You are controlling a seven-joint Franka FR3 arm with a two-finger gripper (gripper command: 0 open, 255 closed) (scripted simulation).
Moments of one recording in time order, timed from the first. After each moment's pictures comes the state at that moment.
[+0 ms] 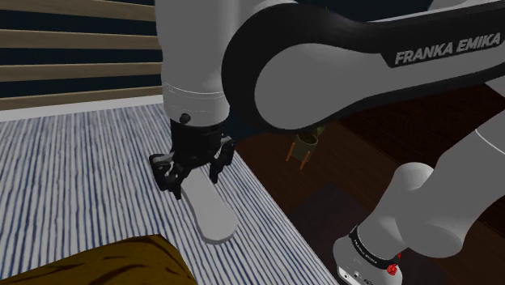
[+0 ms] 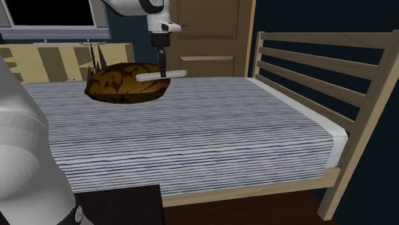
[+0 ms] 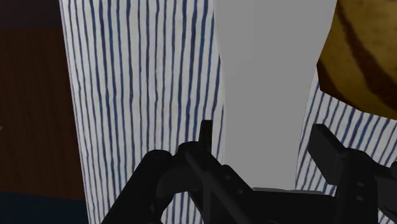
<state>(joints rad) 0.40 -0.12 0.51 -1.98 0.08 1.89 0.92</state>
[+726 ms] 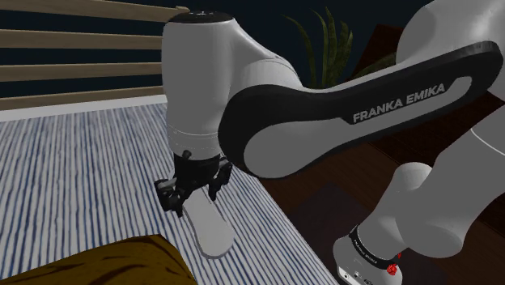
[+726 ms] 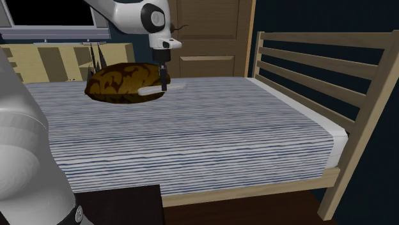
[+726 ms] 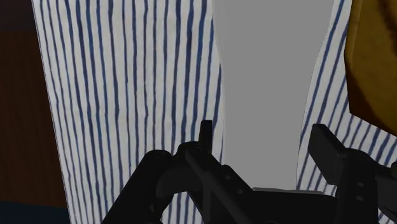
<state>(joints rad) 0.40 -0.08 0.52 -2.10 0.07 2.04 0.93</state>
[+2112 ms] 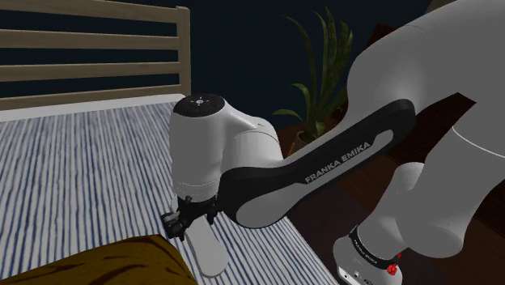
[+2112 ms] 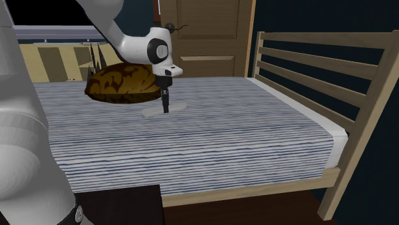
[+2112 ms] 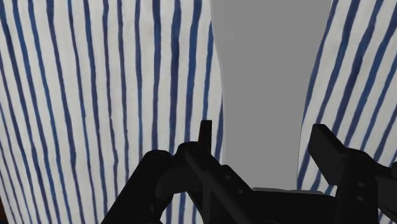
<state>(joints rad) 0.41 0.05 0.53 -2.24 -0.02 2.30 0.99</state>
